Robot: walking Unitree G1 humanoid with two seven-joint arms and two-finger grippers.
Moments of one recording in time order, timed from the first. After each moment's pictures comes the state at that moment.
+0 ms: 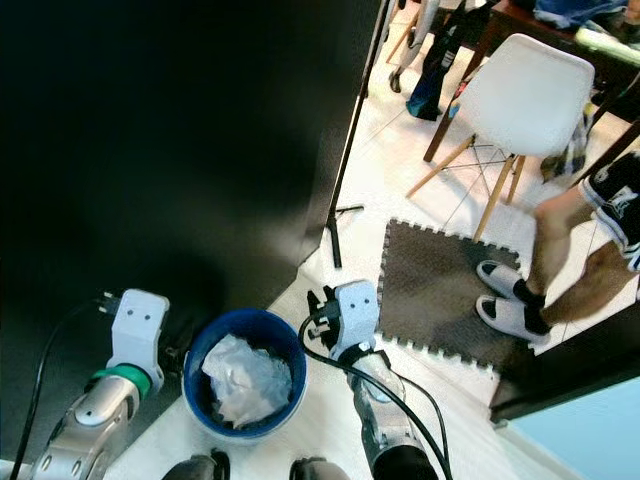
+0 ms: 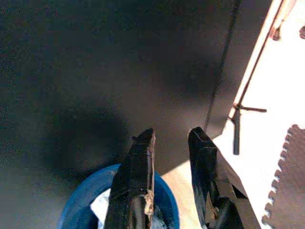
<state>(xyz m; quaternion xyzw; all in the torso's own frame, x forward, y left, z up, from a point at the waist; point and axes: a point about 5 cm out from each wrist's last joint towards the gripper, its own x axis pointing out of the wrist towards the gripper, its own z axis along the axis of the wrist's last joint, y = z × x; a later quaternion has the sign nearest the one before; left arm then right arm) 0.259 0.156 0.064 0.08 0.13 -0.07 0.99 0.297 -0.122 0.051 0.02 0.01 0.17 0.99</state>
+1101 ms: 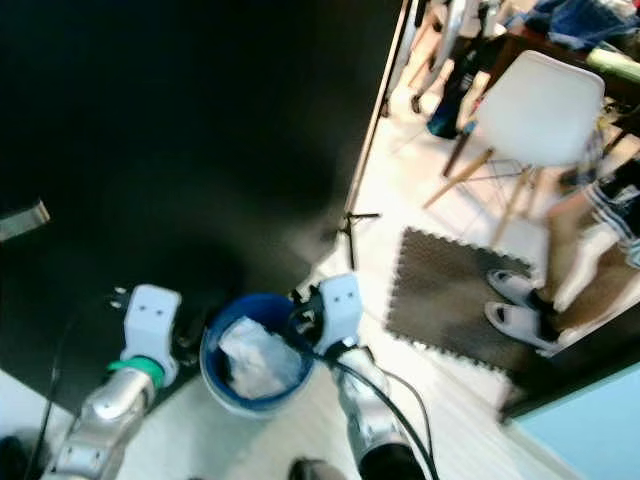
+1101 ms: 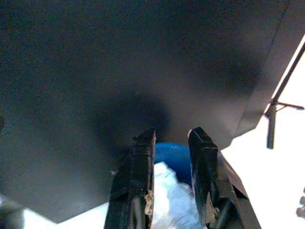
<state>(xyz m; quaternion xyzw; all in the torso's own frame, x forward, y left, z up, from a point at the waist) 0.268 0.153 0.058 0.08 0.09 -0.06 0.99 0.291 -0.095 0.050 0.04 0.04 0.20 0.98</state>
